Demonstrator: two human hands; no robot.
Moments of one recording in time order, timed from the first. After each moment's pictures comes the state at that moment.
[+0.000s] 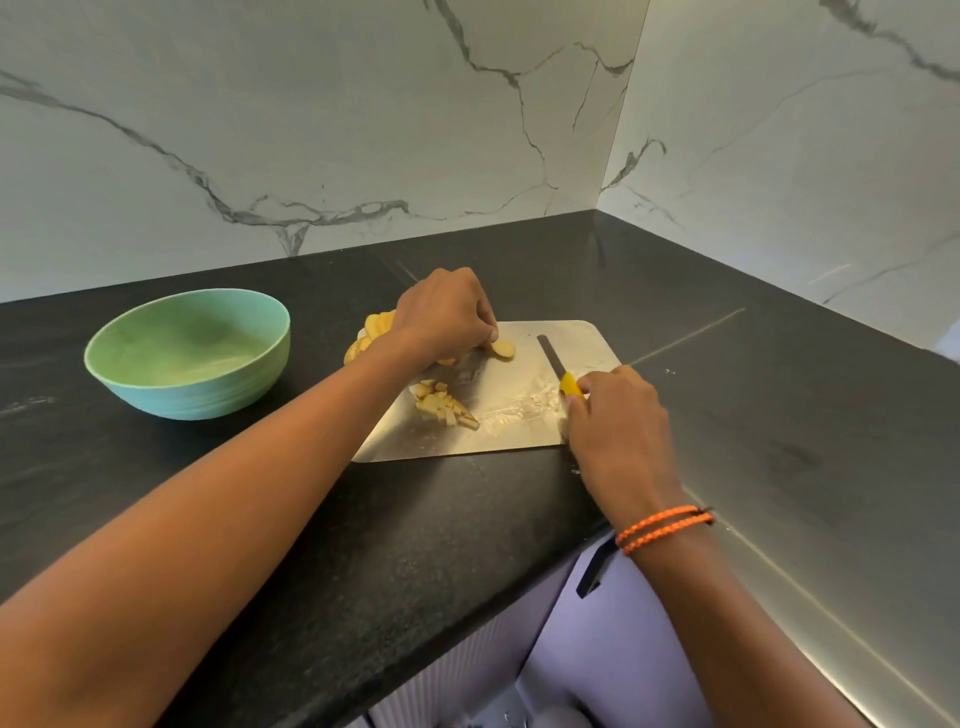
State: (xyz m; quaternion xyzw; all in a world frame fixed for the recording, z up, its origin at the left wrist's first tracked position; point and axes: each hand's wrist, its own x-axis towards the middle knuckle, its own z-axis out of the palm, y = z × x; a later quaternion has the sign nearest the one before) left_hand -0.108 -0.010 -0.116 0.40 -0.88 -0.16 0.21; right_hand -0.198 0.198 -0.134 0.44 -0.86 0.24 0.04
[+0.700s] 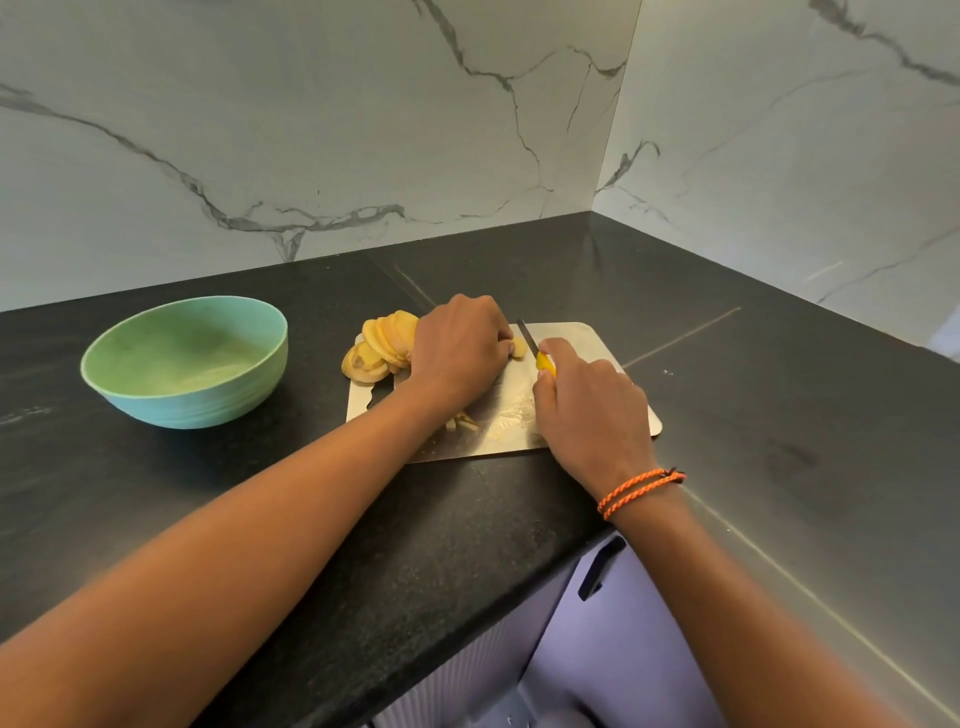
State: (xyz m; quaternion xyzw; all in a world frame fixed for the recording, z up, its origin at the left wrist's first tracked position) left_hand -0.118 0.020 -0.142 0.39 -0.87 -0.04 0.29; right_hand -0.202 0.170 -0.141 0.54 -0.80 0.21 0.14
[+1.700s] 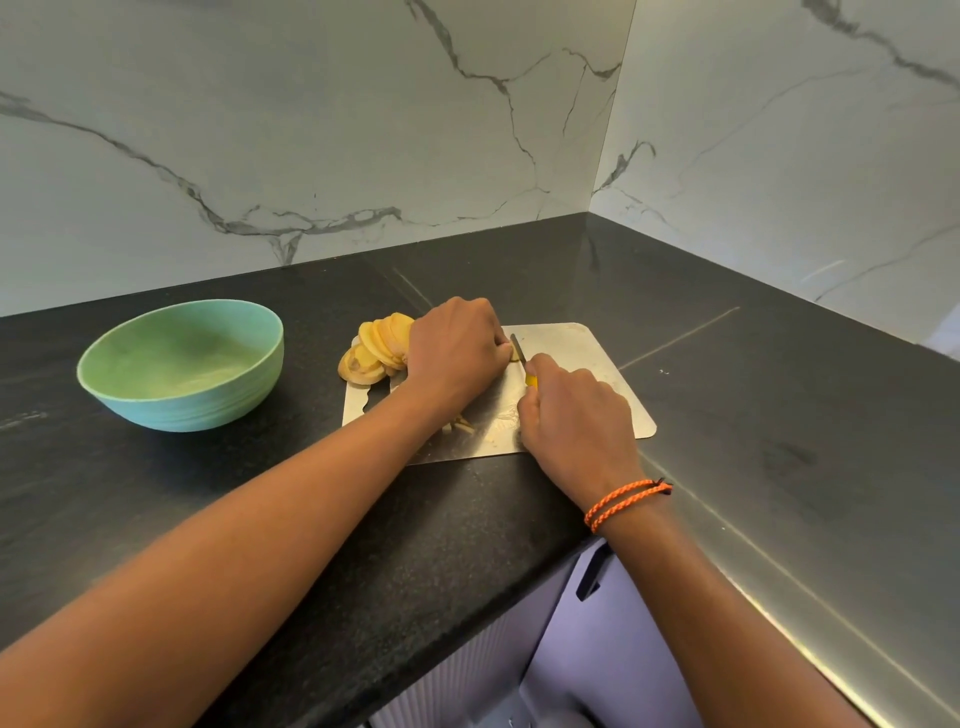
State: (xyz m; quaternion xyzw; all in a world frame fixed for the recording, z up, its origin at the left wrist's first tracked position) left_hand -0.120 0.021 -0.141 0.42 -0.87 -0.04 0.27; right_hand -0.188 0.177 -0.137 0.55 -0.80 0.19 0.10
